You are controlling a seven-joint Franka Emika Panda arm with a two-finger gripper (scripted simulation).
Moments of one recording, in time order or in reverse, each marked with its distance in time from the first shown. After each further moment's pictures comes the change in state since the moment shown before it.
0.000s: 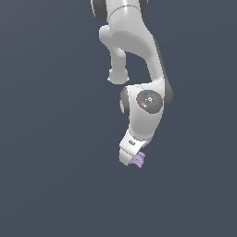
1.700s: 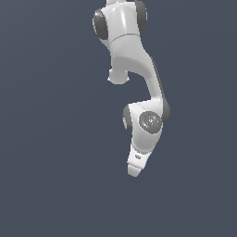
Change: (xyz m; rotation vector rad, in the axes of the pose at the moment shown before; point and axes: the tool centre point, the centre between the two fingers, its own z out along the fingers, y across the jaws) arm 0.023 0.000 0.069 0.010 0.011 -0.237
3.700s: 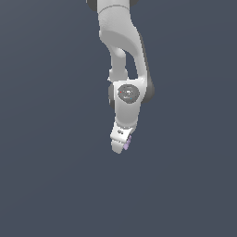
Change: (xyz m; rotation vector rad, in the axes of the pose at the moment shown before) arm -0.089 -0.047 -0.041 -0.002 0.000 0.001
